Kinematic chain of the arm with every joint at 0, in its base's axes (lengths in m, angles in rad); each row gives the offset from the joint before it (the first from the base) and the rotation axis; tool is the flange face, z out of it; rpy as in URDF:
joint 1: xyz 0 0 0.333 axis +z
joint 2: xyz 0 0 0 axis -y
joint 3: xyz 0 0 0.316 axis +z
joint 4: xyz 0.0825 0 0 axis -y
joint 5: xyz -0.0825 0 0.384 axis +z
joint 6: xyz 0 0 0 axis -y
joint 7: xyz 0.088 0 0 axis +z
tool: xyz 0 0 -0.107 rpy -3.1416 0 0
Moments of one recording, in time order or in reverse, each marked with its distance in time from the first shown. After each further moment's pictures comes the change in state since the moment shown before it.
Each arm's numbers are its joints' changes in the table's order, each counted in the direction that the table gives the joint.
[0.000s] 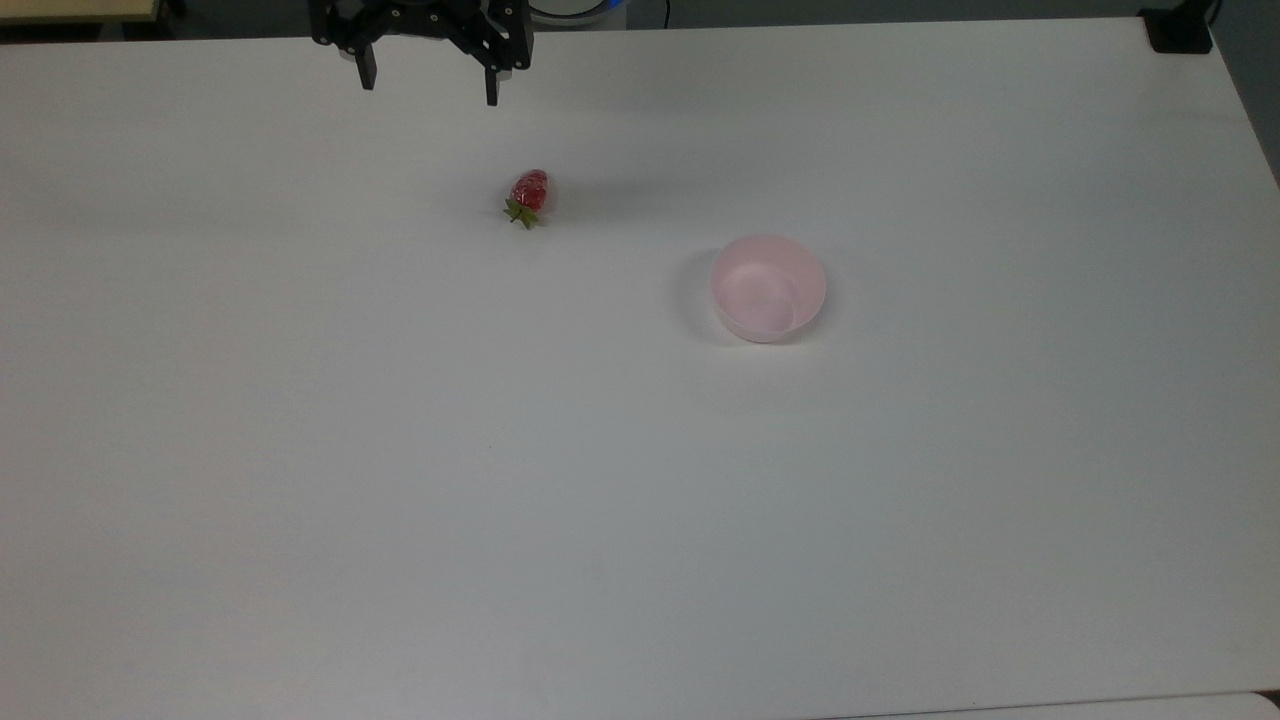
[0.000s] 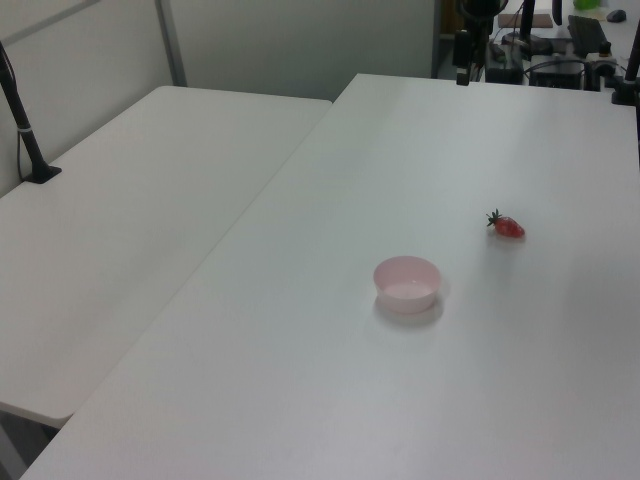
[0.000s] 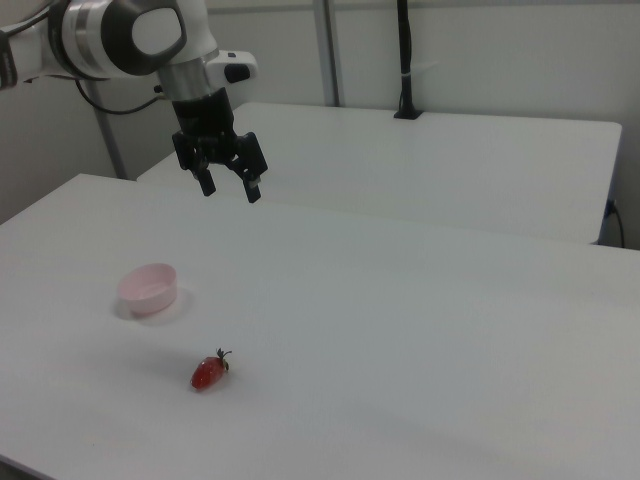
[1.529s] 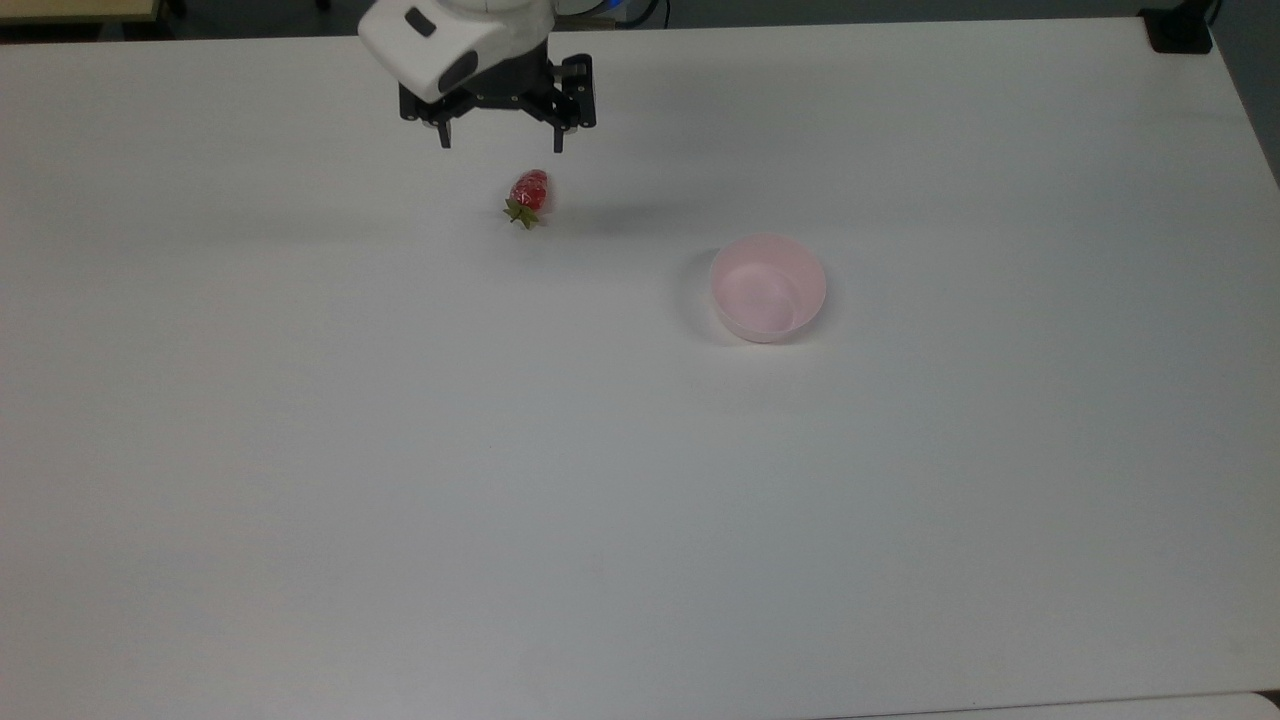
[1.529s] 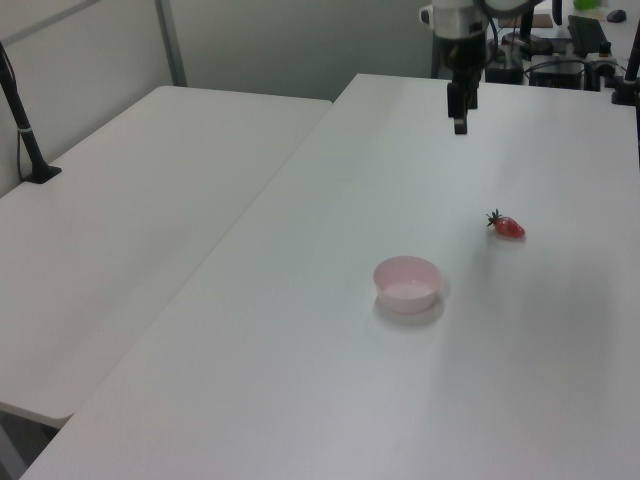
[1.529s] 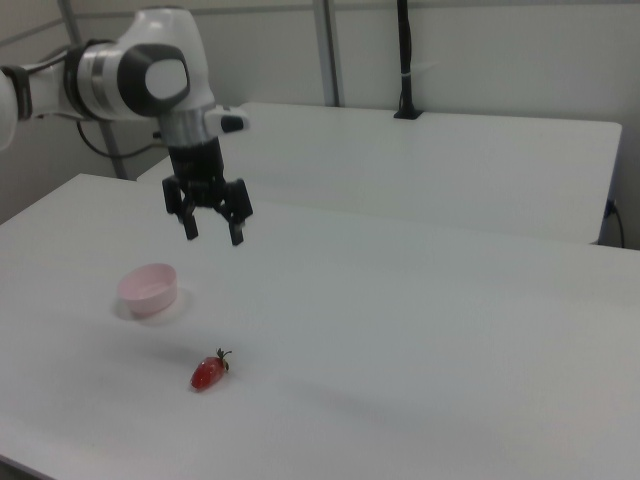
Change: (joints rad) arm 0.052 -0.075 0.023 -0.080 0.001 -0.008 0.013
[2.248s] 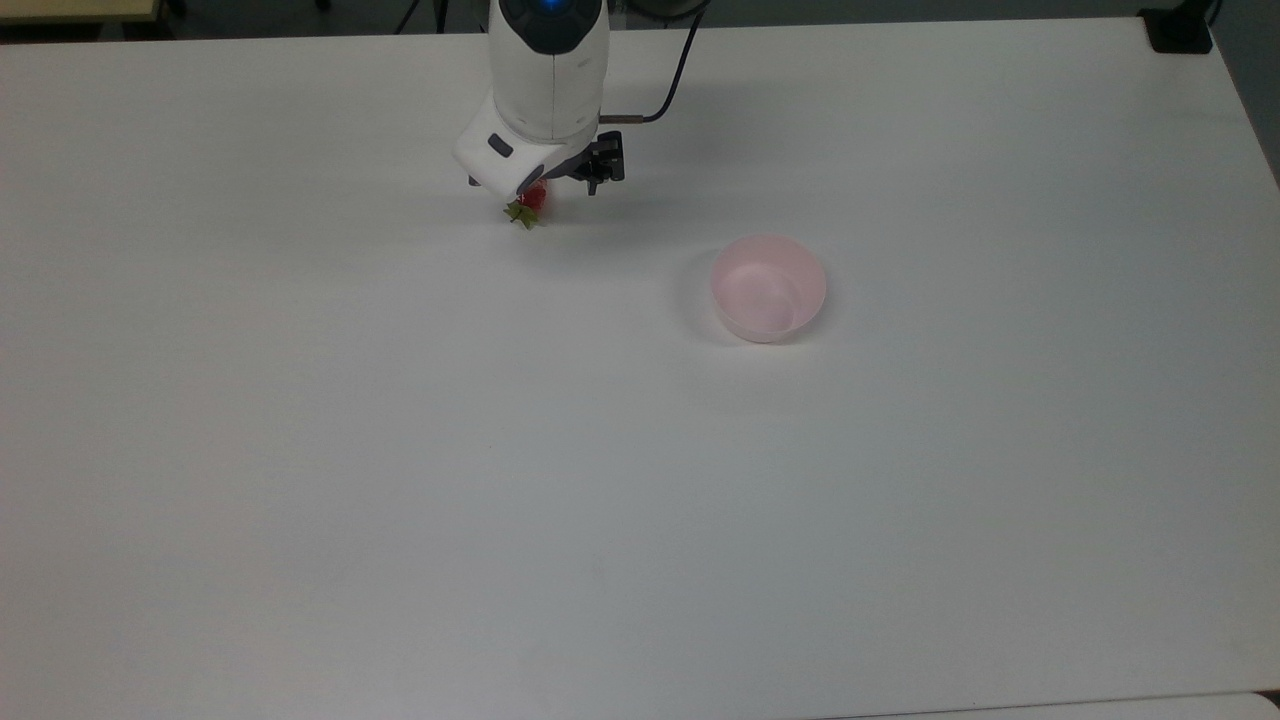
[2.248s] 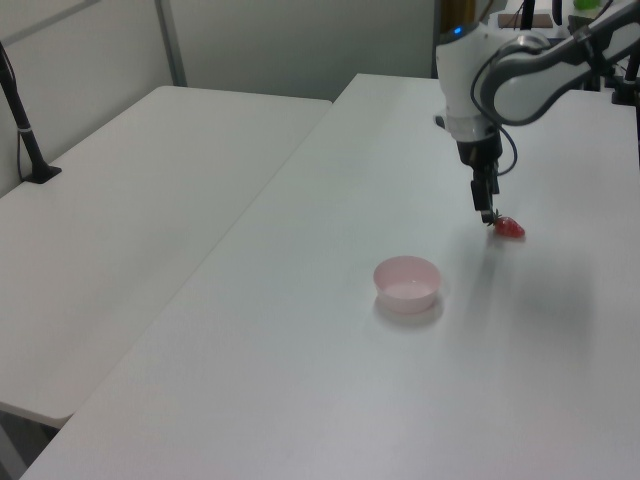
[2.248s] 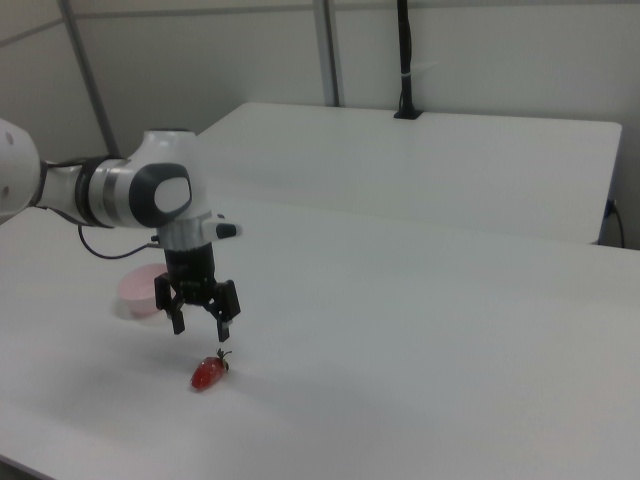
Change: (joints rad) arm 0.037 -0.011 0.002 -0.384 0.000 0.280 0.001
